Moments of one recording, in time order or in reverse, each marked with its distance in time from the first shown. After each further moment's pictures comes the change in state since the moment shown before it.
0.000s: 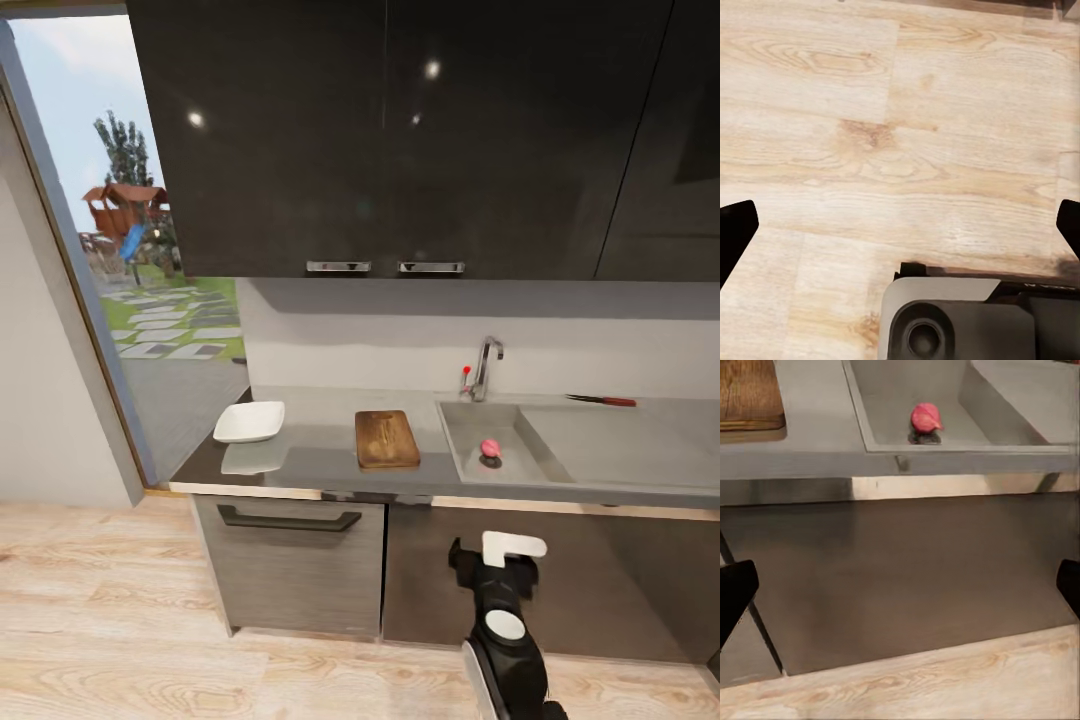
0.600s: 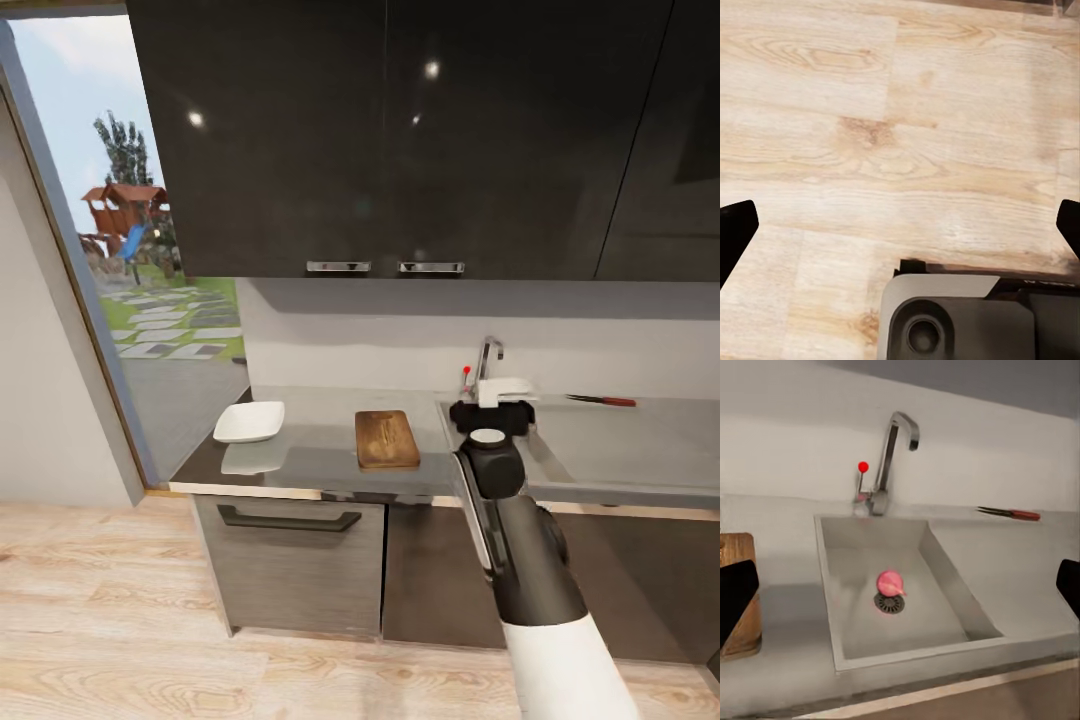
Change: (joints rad) left arm 0.000 -0.001 -0.001 0.006 0.000 0.001 0.000; right arm -0.562 0.000 0.004 0.049 0.105 0.328 0.006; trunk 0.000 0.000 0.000
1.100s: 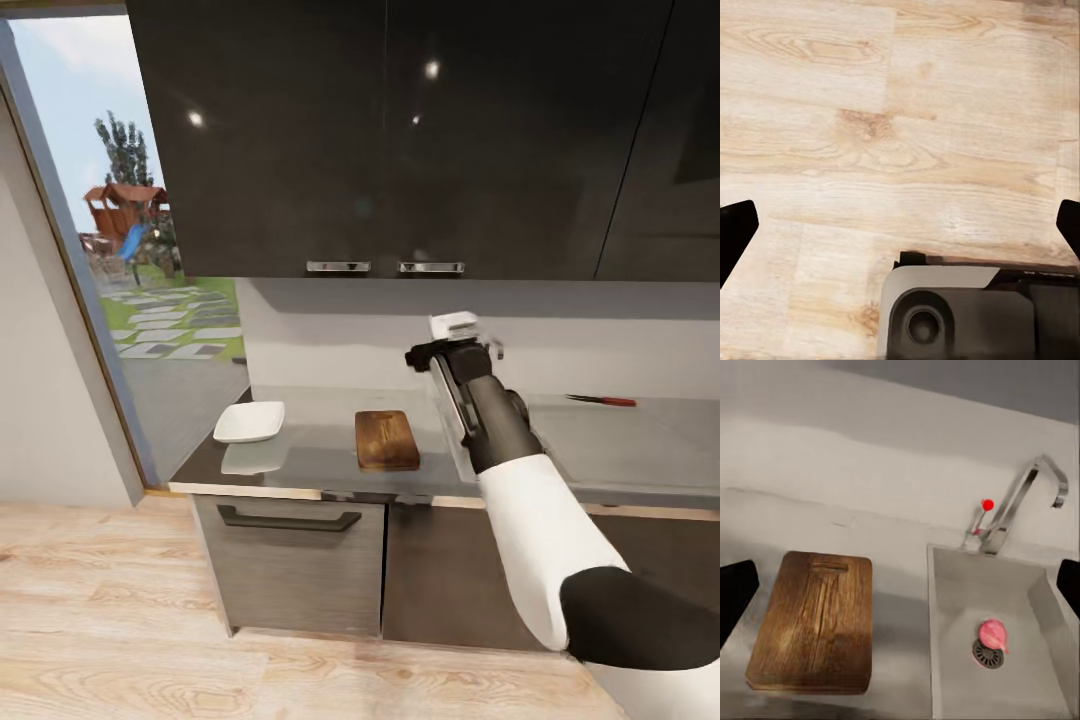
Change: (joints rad) left arm 0.000 0.001 -0.003 0.014 -0.002 0.003 -0.002; right arm -0.462 0.000 -0.021 0.524 -0.082 -0.013 0.312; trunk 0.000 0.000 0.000
